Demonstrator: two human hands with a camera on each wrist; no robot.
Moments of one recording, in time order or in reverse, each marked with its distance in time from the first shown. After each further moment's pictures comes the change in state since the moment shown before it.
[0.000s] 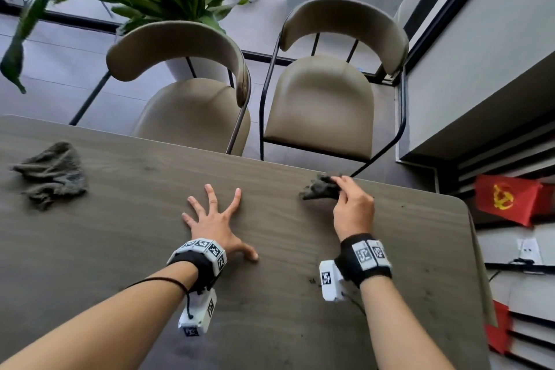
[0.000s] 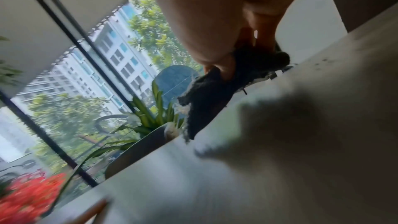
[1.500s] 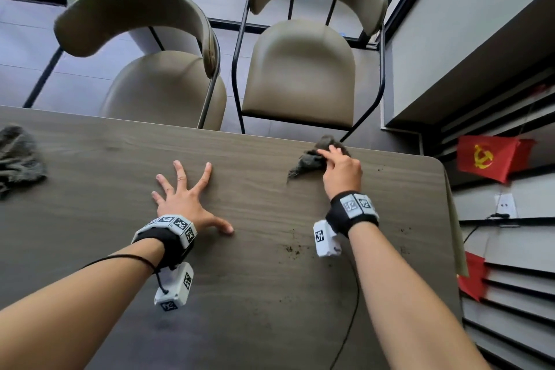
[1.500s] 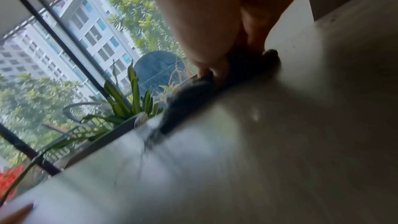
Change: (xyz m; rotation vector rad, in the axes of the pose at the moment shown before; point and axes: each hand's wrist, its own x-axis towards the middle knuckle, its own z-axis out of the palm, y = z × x) left_hand -0.002 -0.001 -0.002 -0.008 0.000 0.002; right_hand 0.021 0.047 -0.003 -0.119 -0.179 0.058
